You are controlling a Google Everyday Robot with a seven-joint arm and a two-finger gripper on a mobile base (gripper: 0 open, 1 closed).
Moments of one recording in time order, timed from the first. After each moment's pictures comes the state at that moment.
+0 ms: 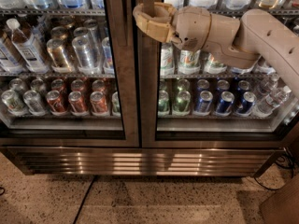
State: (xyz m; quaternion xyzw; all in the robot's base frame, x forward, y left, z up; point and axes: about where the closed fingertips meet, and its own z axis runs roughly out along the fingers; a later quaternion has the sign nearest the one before) arm 0.580 0.017 1.034 -0.50 0.40 0.41 0.64
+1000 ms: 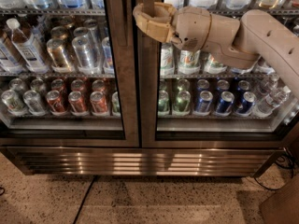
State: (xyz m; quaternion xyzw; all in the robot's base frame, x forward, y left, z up) arm 0.580 0.017 1.035 -0.50 0.40 0.41 0.64
